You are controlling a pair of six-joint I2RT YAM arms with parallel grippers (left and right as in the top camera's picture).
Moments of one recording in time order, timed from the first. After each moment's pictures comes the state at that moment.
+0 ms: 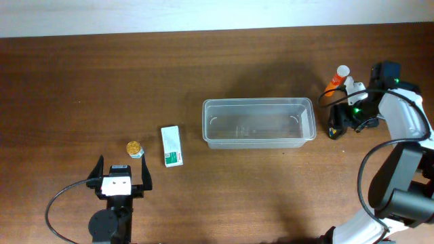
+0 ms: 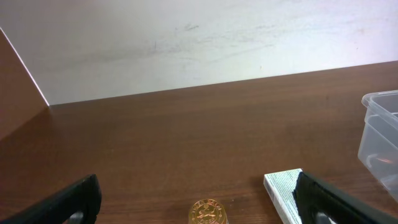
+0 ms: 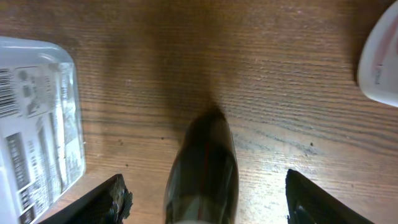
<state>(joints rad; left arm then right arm) 0.00 0.01 0.01 -0.08 -0.05 0.14 -0.34 1.87 1.37 -0.94 -0.15 -0.37</state>
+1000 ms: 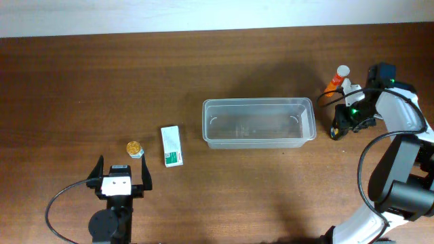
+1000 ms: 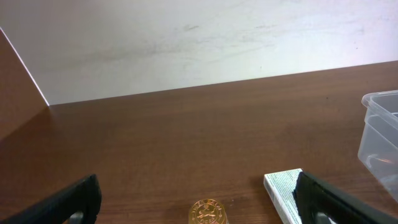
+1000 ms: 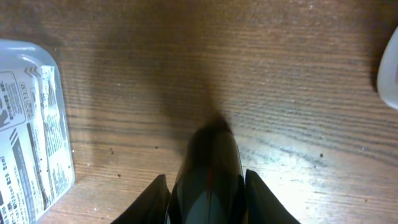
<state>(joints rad) 0.00 0.01 0.01 -0.08 -0.05 0.14 -0.34 1.92 1.38 -0.93 -0.15 -0.37</state>
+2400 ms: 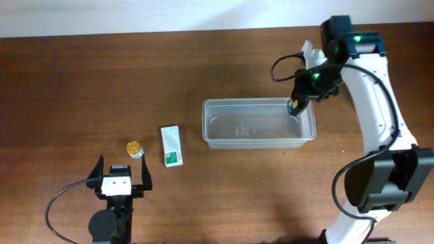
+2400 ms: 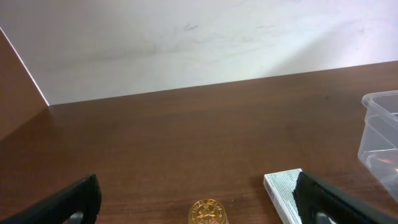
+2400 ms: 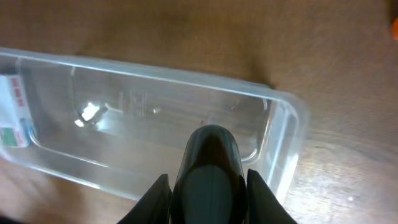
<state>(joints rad) 0.00 0.01 0.01 -0.08 -0.05 0.14 0.03 1.93 1.87 -1.36 -0.24 -0.04</state>
